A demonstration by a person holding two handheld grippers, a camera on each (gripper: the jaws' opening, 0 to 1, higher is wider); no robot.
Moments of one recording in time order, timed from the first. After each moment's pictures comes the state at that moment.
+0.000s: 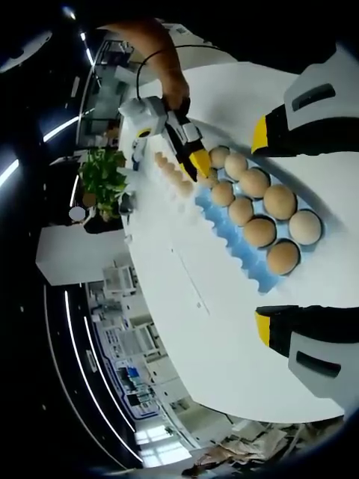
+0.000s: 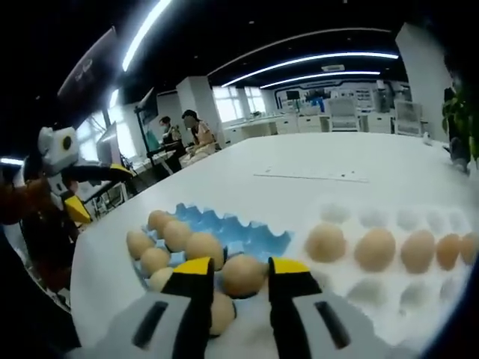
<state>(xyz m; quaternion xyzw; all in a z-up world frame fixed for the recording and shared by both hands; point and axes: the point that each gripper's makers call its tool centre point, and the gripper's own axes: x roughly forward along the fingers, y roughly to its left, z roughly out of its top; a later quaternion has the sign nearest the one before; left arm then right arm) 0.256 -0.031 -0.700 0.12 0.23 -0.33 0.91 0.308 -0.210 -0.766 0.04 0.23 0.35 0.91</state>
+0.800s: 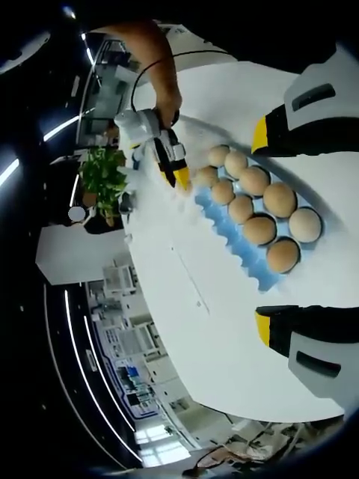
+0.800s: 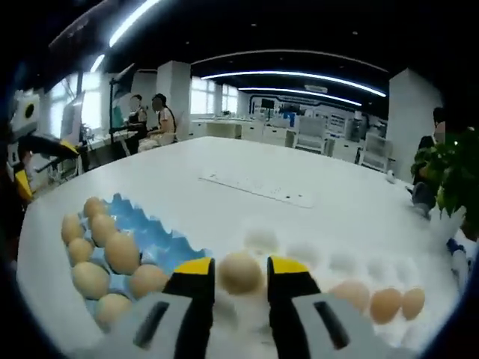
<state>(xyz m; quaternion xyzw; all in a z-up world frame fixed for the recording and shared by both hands) 0.259 -0.028 -0.699 0.12 0.23 -0.33 0.91 0.367 -0.259 -0.766 -0.10 0.21 0.25 0.94</state>
